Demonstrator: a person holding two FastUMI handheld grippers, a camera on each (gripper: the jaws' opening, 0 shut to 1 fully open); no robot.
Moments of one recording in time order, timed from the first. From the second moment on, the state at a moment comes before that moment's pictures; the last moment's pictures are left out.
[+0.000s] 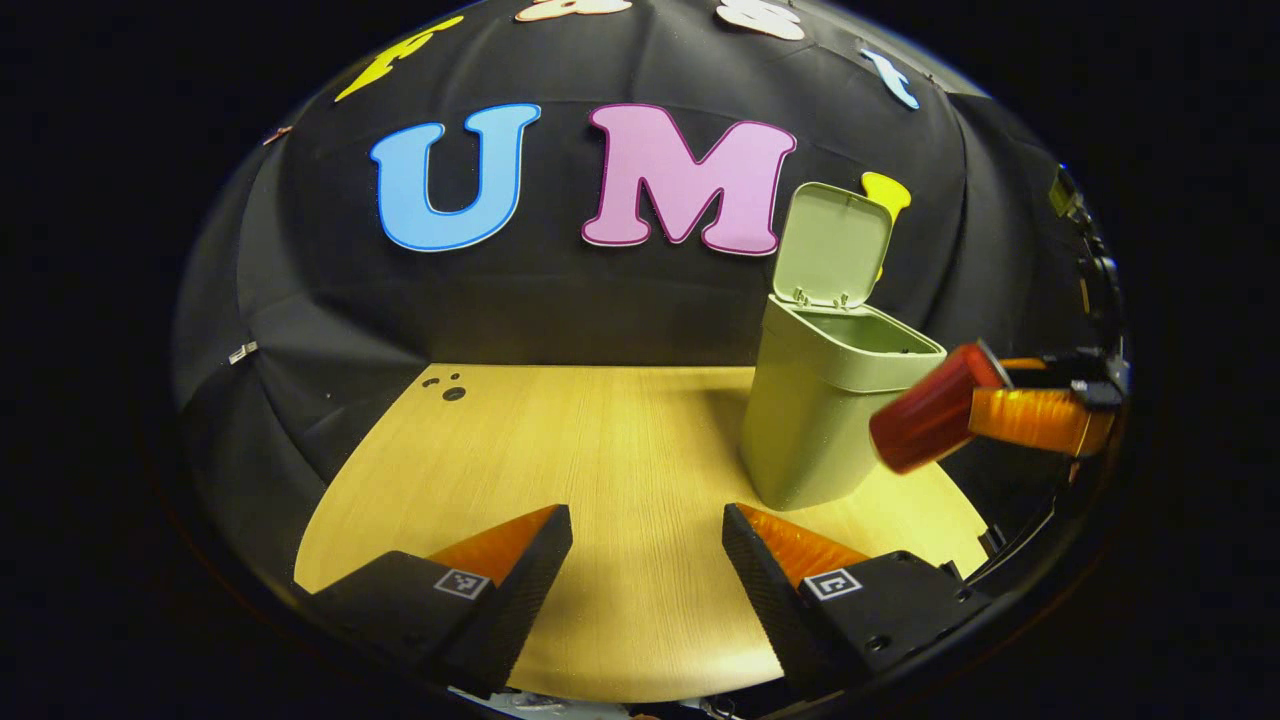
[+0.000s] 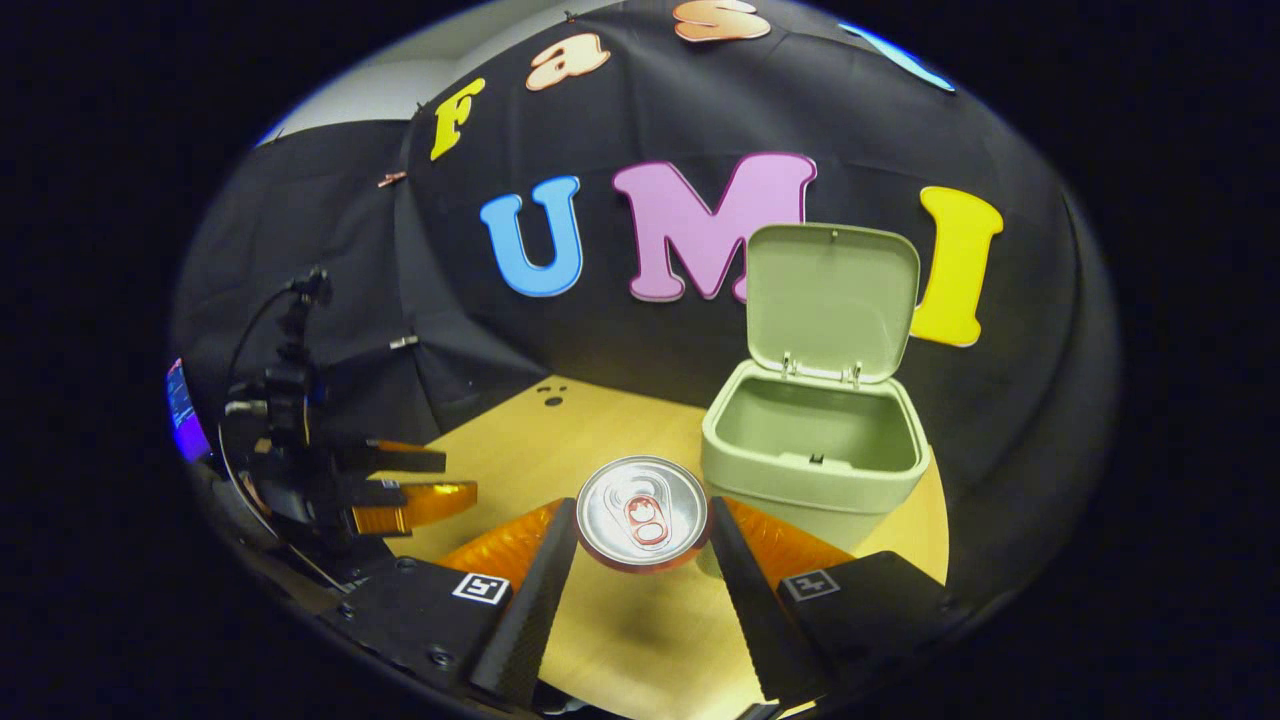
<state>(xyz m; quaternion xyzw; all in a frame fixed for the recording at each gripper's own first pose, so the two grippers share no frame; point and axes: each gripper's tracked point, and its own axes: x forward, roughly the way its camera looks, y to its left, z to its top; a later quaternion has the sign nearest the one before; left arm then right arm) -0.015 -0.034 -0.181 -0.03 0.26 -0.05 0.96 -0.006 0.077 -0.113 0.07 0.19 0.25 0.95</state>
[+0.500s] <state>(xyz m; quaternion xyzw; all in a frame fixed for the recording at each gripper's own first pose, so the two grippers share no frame) -0.019 -0.039 -0.164 -0.02 0.25 -0.04 0.97 0.087 0.022 -0.036 0.11 0.09 0.18 0.97</state>
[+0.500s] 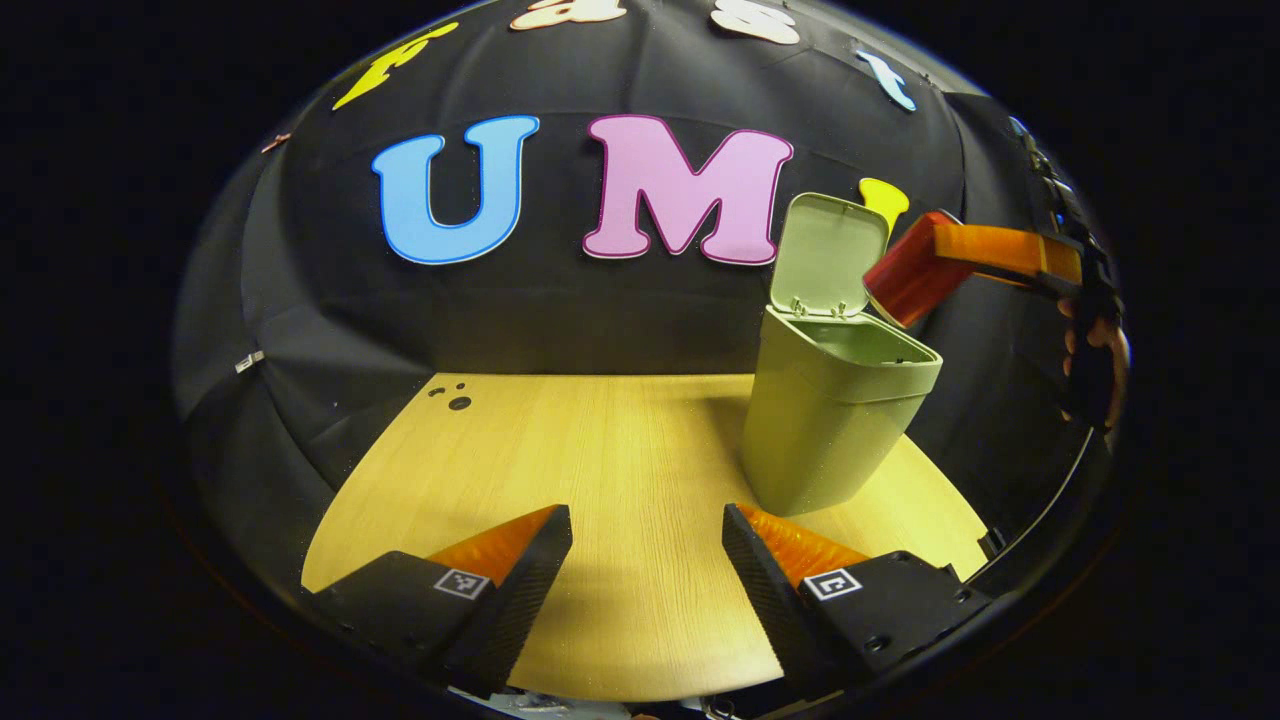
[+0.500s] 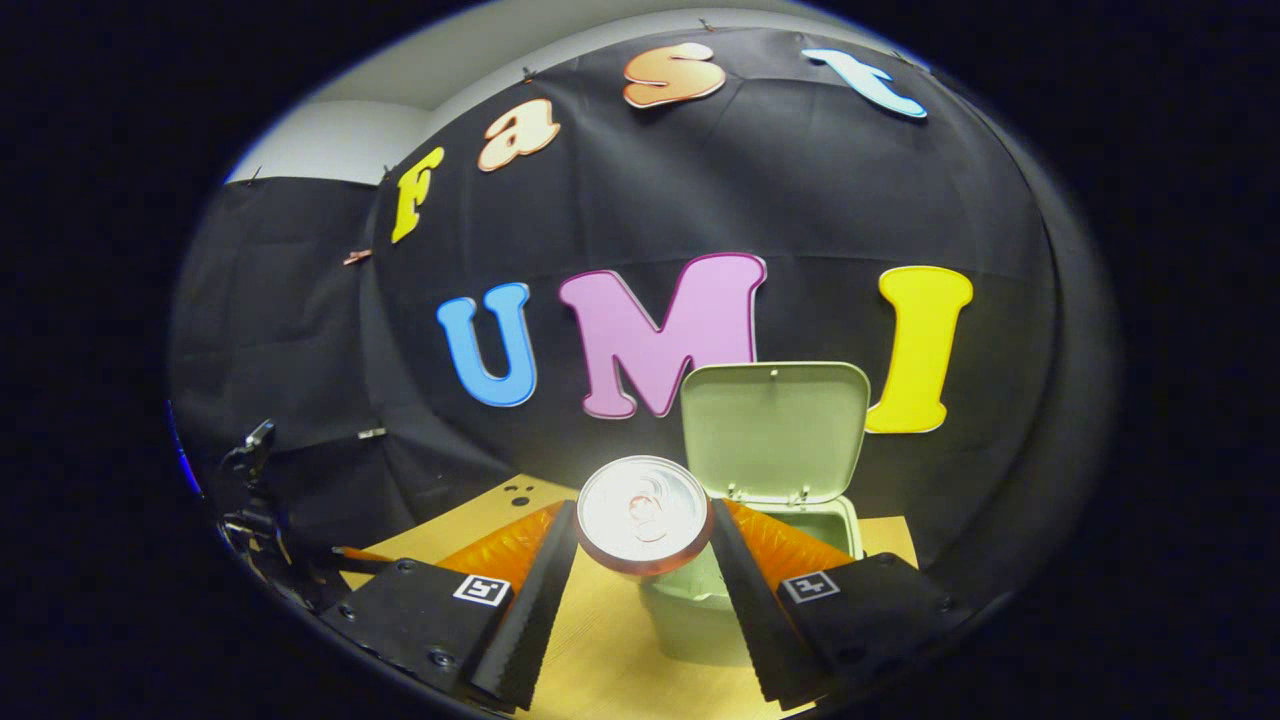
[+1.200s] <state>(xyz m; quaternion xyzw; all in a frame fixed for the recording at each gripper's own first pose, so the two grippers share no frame) -0.016 -0.045 -0.156 -0.02 0.25 -0.02 0.97 0.167 -0.028 -0.154 0.08 0.21 0.10 0.97</state>
